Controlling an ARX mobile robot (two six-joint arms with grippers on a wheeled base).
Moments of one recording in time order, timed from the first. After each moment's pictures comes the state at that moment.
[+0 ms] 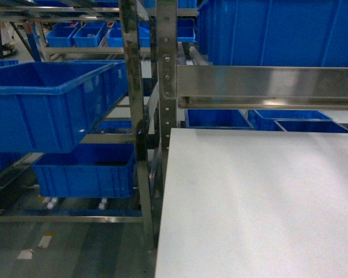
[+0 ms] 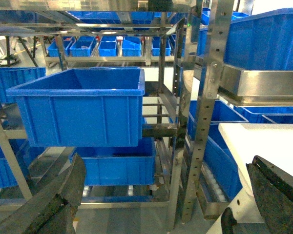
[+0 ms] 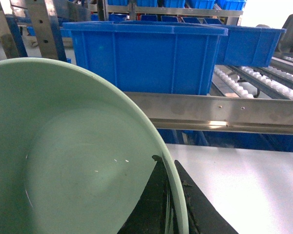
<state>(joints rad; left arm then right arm) 0.00 0.01 0.01 -0.01 0.00 0.00 -0.22 0.83 0.47 0.28 -0.26 -0.04</state>
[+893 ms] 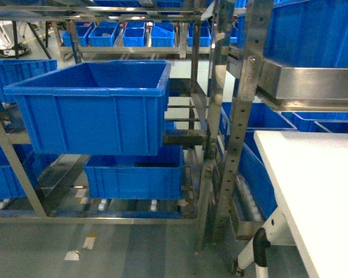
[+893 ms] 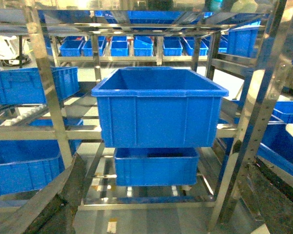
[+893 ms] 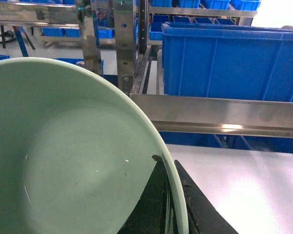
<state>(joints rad) 0.00 0.01 0.01 0.00 0.00 0.00 -0.22 0.83 0.47 0.28 -0.26 -0.04</state>
